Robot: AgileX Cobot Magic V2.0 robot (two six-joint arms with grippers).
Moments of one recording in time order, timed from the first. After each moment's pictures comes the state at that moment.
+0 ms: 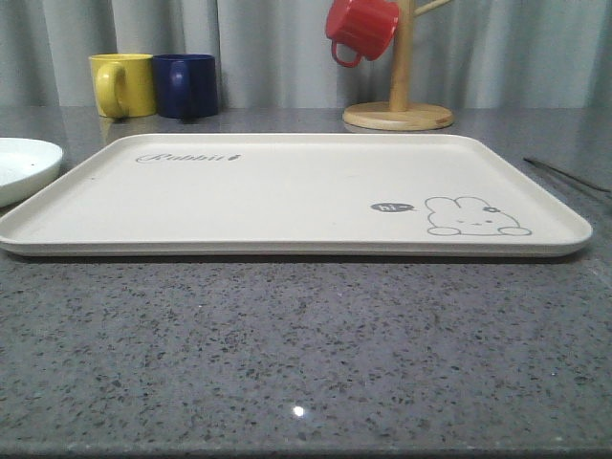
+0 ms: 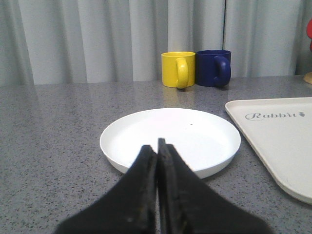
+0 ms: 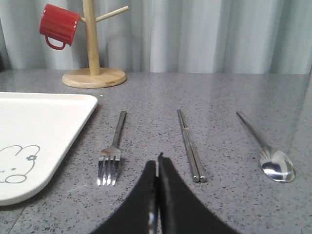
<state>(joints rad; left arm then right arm) -0.01 0.00 0.01 0.06 0.05 -0.09 -0.01 -0.01 0.03 -0.04 0.05 0.08</state>
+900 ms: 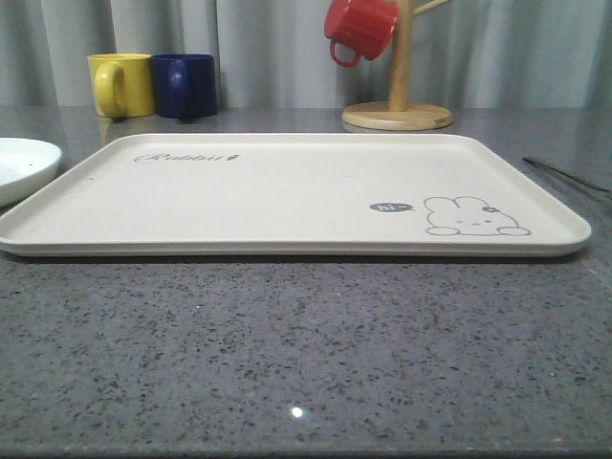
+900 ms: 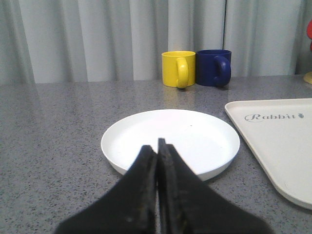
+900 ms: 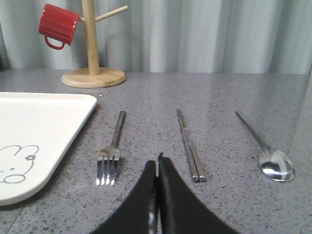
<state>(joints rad) -0.01 0.00 -0.08 0.06 0.17 -0.09 -0.01 -0.01 0.03 -0.04 0.05 0.08</state>
